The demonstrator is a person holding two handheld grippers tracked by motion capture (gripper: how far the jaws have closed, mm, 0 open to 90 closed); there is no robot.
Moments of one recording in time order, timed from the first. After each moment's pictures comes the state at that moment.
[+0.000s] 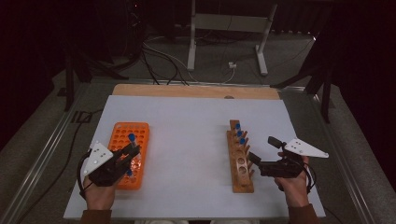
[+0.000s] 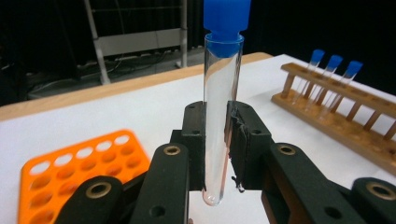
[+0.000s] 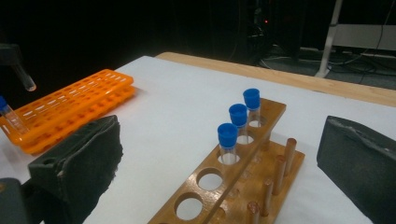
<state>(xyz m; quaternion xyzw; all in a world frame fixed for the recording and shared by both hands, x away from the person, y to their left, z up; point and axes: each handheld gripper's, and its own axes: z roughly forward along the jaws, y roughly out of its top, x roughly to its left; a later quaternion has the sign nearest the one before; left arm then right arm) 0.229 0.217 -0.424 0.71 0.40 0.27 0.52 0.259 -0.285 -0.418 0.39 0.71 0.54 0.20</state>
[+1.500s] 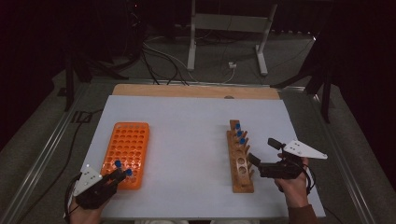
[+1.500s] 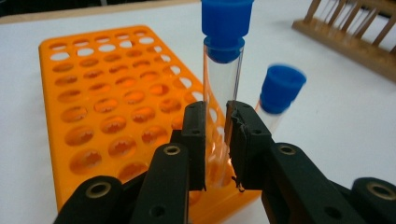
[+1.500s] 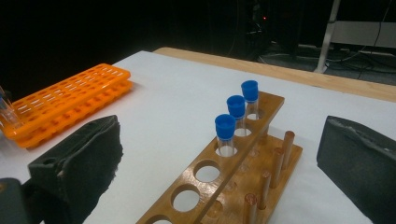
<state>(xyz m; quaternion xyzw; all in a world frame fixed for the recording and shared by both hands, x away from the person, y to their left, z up) 0.194 0.251 -0.480 0.75 0.44 0.22 0.45 0.258 -0.286 -0.423 0.40 0.72 0.54 0.20</state>
